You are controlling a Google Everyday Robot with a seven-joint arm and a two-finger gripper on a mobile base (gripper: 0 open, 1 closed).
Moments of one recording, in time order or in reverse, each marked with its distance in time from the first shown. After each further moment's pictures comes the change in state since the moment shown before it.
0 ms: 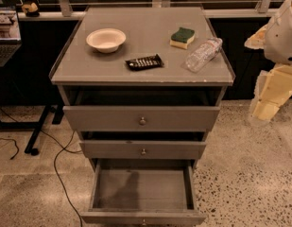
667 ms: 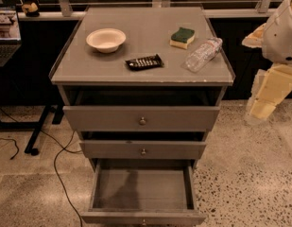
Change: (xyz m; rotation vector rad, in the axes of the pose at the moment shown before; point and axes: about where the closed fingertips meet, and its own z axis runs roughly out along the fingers) arm -0.005 -0.003 0.002 0.010 -0.026 -0.007
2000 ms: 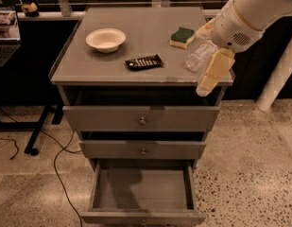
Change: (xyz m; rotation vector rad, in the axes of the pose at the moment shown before) arm -0.076 -0.076 0.071 -0.046 -0.253 -0.080
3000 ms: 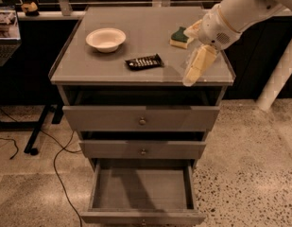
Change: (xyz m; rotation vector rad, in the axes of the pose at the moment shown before) arm -0.003 -0.051 0.047 -0.020 -0.117 0.018
